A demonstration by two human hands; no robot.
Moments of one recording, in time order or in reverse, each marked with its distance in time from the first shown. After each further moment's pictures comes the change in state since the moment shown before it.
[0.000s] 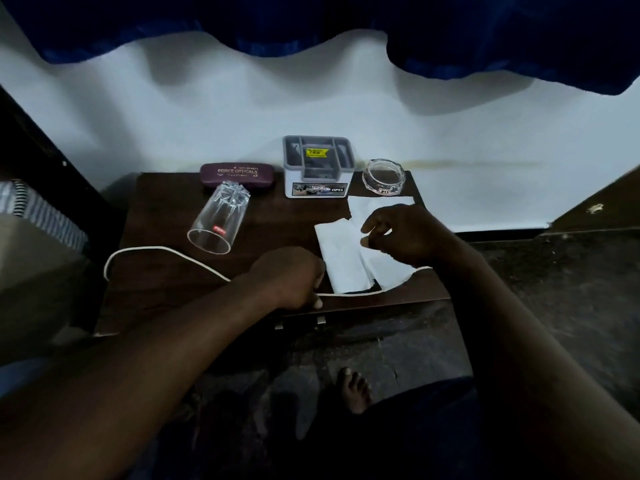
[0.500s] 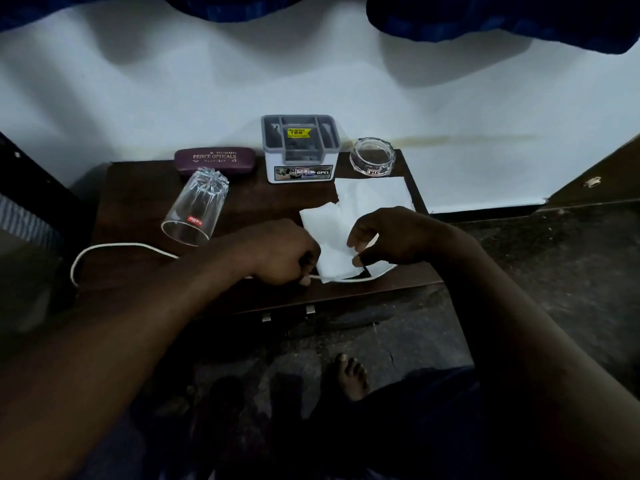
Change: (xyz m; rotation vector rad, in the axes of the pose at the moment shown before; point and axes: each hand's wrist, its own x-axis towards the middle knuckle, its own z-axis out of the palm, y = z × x) left_hand 0.011 0.007 -0.037 0.034 -0.136 0.192; right_hand -0.001 0.009 0.005 -0.087 -0.302 -0.003
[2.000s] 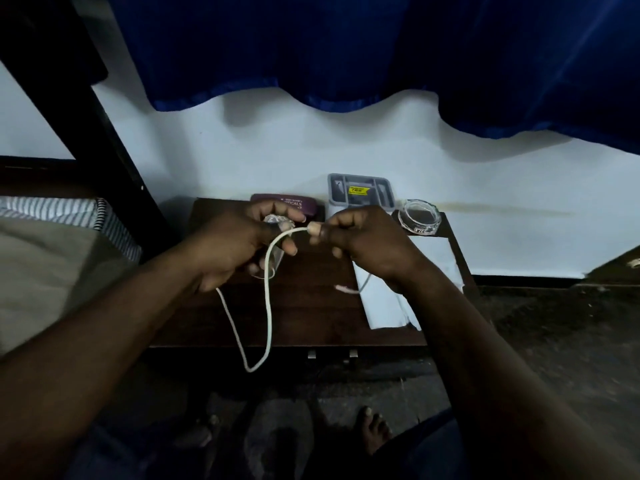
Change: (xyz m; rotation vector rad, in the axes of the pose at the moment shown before) left_hand -0.121 -0.069 -0.037 -1.236 0.573 -0.207; right_hand 0.016 -0.139 0.003 0.632 0.308 -0.333
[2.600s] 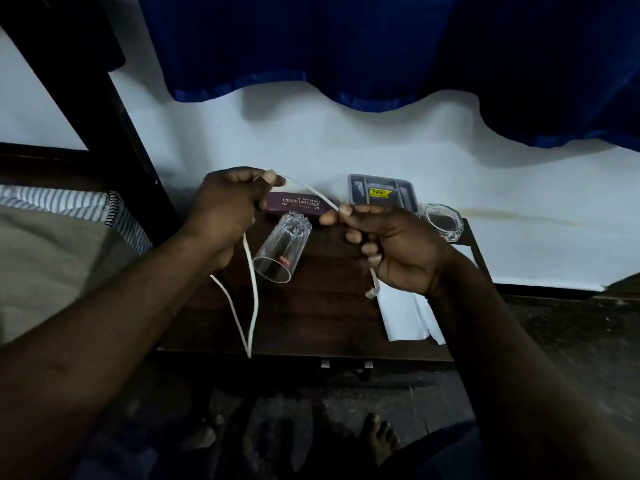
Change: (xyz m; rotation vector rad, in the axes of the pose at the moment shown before) left_hand 0.034 -0.007 -0.031 -0.110 0.471 0.126; right_hand 0.026 -0.006 0.001 0.664 -0.313 0.273
